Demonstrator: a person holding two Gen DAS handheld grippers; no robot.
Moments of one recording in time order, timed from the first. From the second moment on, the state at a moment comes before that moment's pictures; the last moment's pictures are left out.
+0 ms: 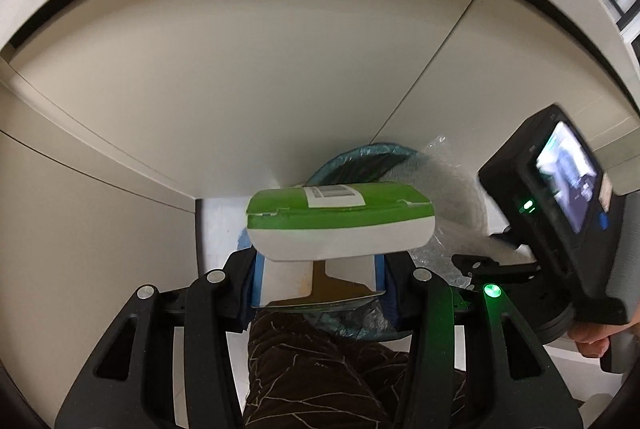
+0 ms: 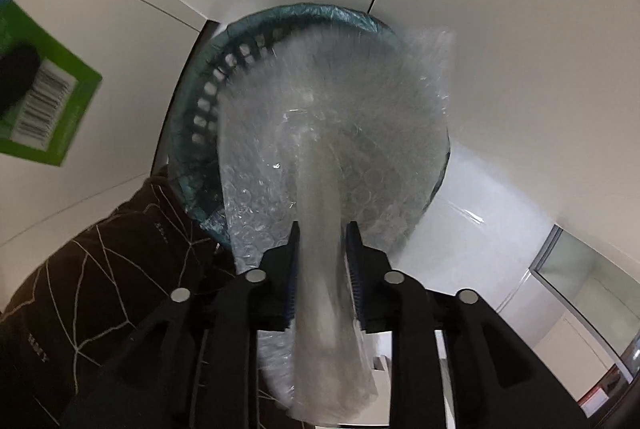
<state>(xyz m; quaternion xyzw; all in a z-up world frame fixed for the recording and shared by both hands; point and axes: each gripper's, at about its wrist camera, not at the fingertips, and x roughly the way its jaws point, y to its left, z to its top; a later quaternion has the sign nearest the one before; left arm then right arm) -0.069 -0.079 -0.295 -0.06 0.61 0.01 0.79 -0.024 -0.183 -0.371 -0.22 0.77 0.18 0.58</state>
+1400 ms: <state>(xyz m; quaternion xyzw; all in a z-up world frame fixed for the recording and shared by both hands) -0.048 -0.140 -0.325 -0.02 0.64 -0.06 0.77 -0.027 -0.291 -0.264 -0.03 0.60 0.06 0.80</state>
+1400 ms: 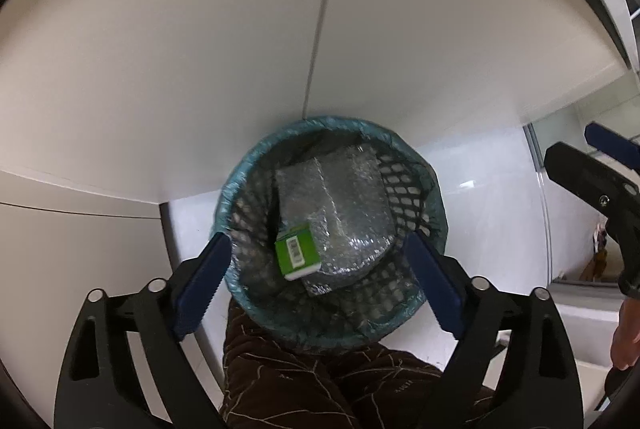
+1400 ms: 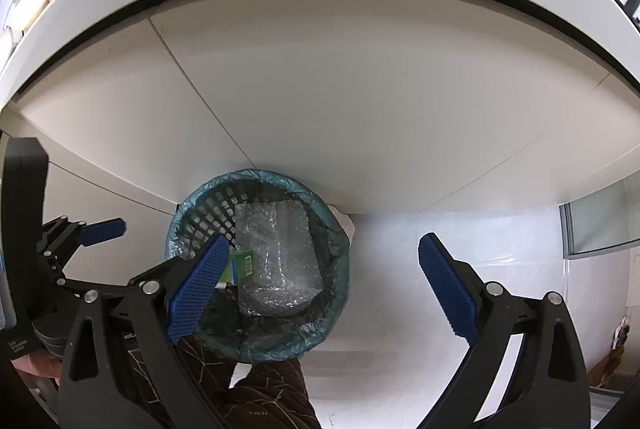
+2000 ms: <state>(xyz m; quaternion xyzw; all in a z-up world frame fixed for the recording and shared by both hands) -0.053 -0.072 -0.136 -0.08 0.55 0.01 0.83 -0.020 -0.268 -0.096 -0.02 0.53 0.07 0.84</state>
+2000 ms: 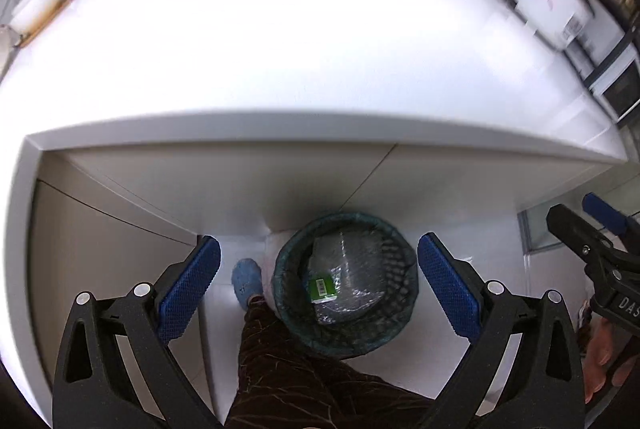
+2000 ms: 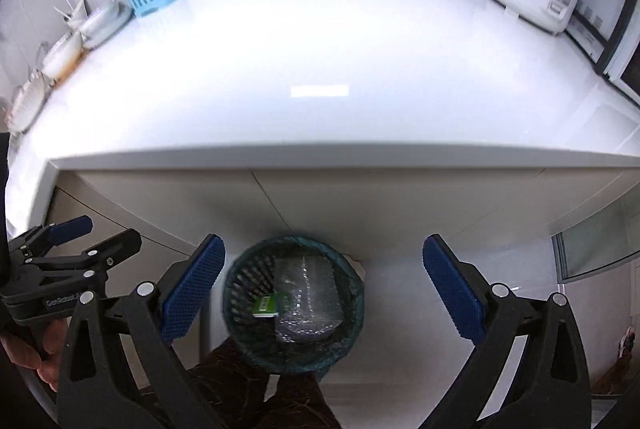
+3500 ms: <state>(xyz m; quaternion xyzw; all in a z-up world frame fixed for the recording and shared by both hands) -0.097 -0.085 -0.073 -0.07 0.55 0.02 0.84 -0.057 -0.261 -0.045 -0.03 0.55 0.05 0.83</state>
